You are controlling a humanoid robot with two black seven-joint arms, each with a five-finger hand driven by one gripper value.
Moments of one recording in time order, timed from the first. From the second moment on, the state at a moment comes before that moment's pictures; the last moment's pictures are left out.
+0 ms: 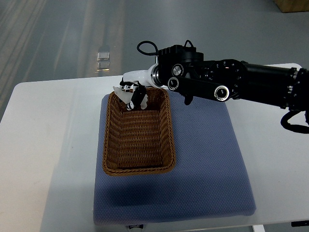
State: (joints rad) left arm -0.07 0.00 0.02 -0.26 0.01 0.01 0.09; right arm 1.42 0.00 -0.06 0.90 -0.77 0.19 -0.32
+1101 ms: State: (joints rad) left arm -0.07 0.00 0.02 -0.26 0.01 0.01 0.09; right arm 1.21 0.00 -0.04 0.85 -0.78 0.06 -0.27
